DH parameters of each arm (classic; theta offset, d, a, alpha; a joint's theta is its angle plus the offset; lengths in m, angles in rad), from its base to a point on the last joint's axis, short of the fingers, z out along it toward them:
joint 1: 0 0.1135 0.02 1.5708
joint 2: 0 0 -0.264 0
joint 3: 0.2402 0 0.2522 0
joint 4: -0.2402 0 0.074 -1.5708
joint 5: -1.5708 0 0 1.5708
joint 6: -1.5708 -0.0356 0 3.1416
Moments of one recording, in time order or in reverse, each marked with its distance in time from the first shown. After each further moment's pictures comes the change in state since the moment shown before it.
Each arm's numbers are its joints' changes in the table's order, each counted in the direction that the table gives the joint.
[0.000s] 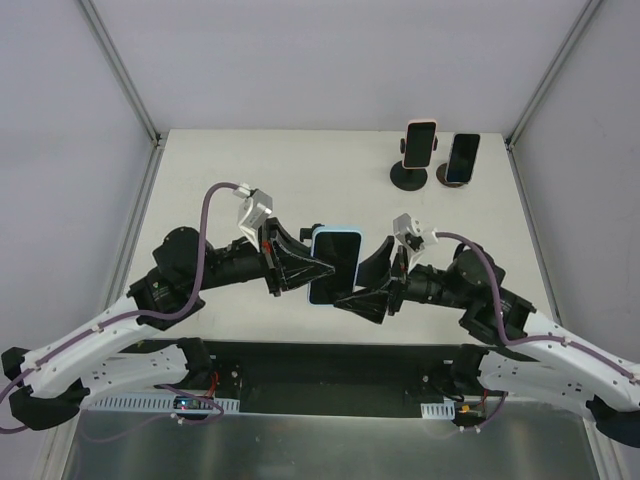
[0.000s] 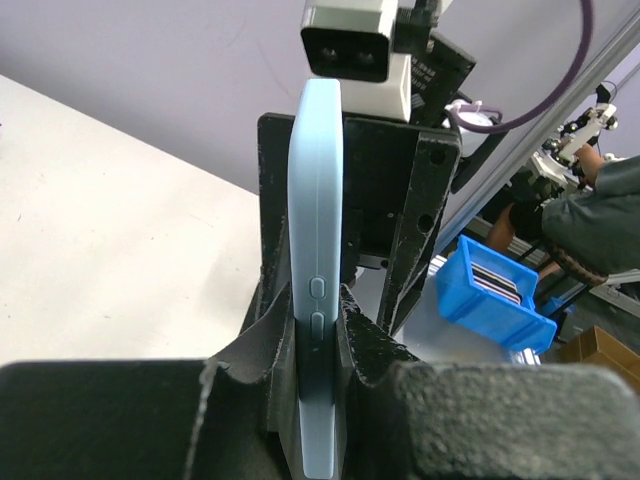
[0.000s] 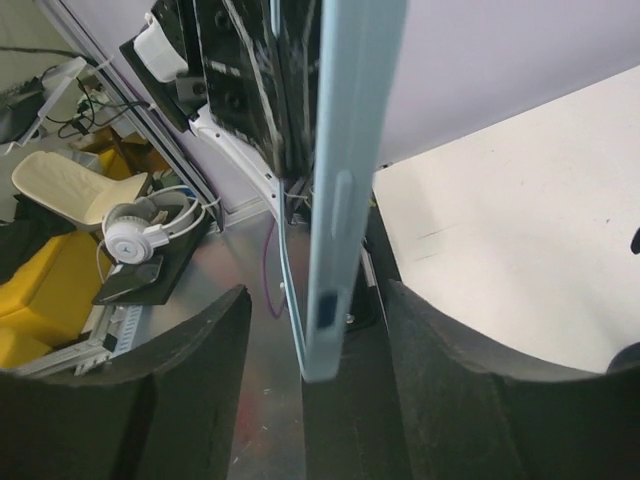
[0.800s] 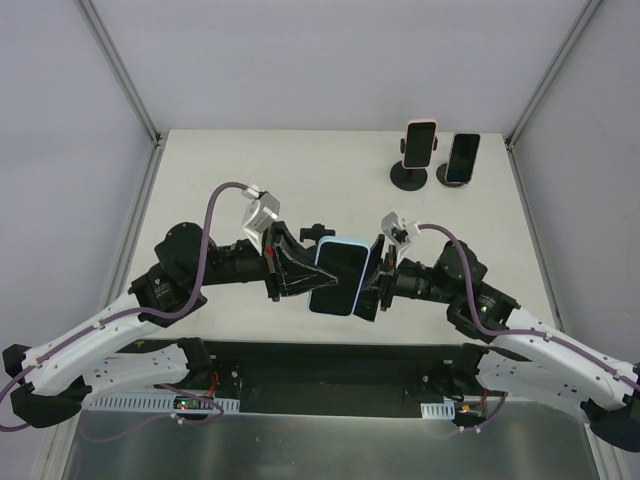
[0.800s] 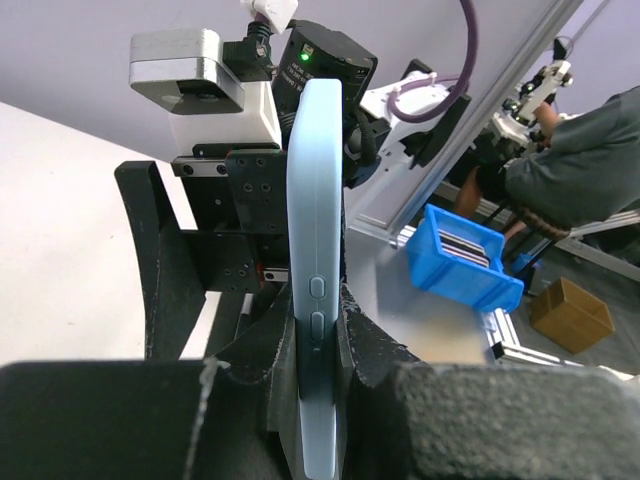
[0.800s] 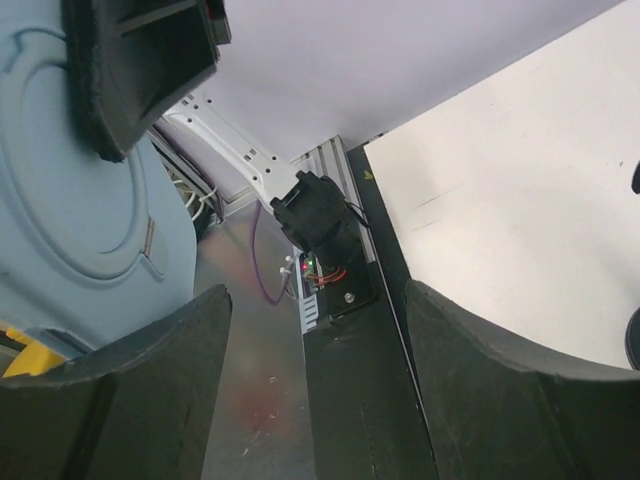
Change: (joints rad) left arm 0.010 -0.054 0.048 -0.016 -0.121 -0.015; right arm -0.085 -0.068 -0.068 0.080 0.071 -0.098
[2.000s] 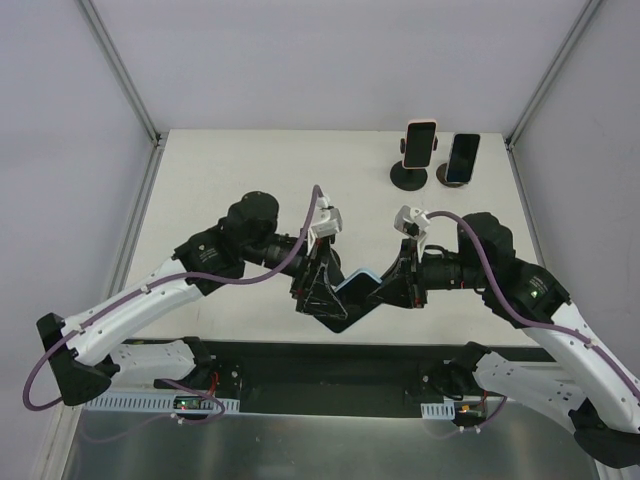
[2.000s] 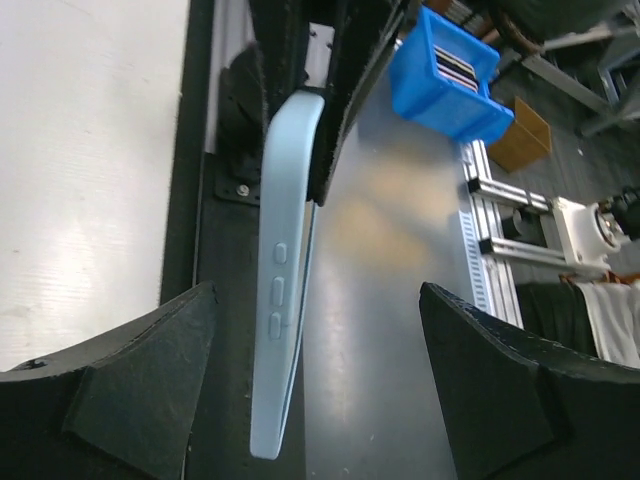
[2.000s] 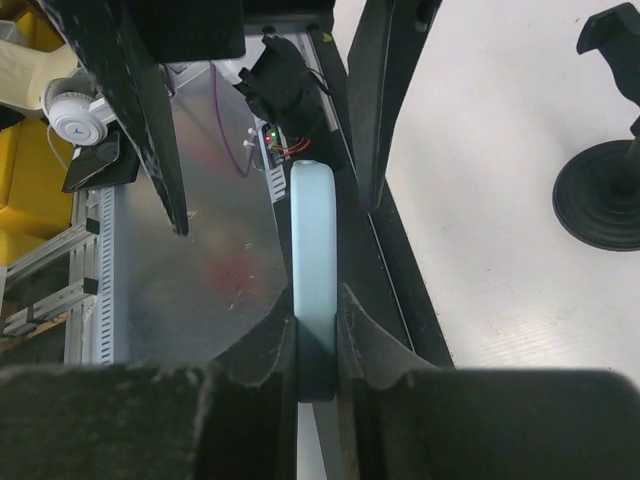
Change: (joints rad) left arm 0.103 -0.248 0.123 -0.328 -0.361 -0.149; right arm -0.203 -0.026 0.393 -0.809 0.200 0.332
